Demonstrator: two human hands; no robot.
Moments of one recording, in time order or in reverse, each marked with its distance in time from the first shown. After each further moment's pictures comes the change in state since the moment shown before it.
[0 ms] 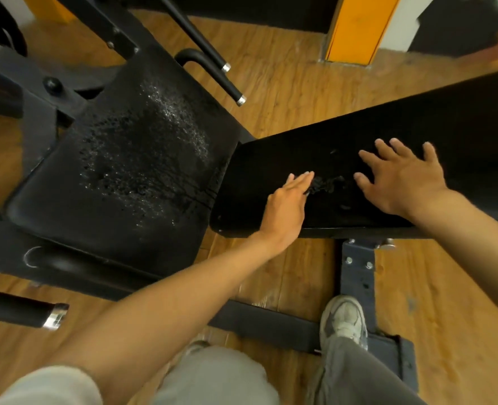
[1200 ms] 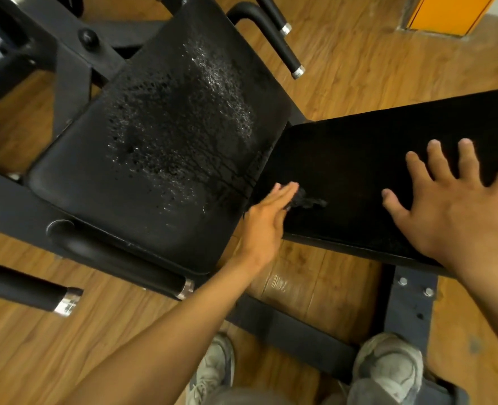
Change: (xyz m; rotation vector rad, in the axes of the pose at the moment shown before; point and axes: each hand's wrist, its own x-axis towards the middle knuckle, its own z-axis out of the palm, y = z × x) left_hand -0.046 -0.109 -0.029 -0.118 0.159 -0.199; right_hand 0.025 -0.054 0.049 -0.071 0.241 -0.045
